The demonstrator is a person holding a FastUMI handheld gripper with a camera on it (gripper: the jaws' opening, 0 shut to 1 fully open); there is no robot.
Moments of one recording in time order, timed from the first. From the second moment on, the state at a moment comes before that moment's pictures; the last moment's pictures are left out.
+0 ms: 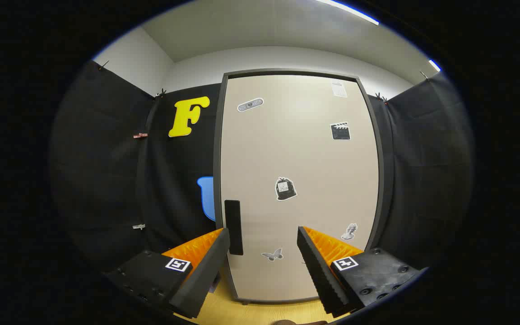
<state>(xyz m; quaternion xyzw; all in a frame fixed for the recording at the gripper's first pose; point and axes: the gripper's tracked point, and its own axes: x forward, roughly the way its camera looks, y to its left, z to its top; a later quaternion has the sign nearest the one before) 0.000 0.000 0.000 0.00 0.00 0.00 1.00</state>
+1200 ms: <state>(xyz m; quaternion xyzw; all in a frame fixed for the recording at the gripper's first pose) 0.046 0.034 -0.034 0.01 0.03 0.02 1.00</state>
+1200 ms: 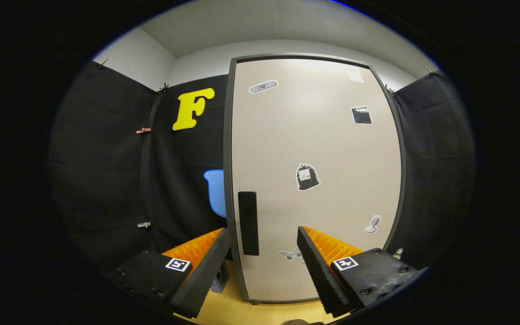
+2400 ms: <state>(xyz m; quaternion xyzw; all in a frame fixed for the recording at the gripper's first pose) 0.134 0.056 -0.064 0.01 0.03 0.00 1.00</state>
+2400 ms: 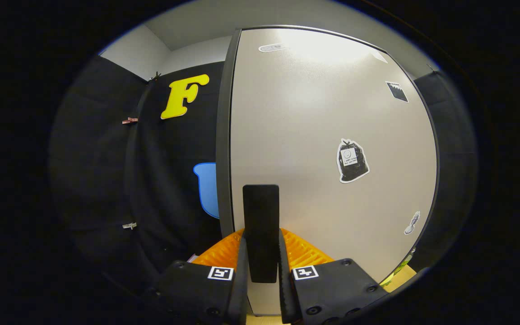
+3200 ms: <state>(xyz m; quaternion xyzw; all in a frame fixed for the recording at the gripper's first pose) 0.013 0.030 -0.052 0.01 0.06 0.04 1.00</state>
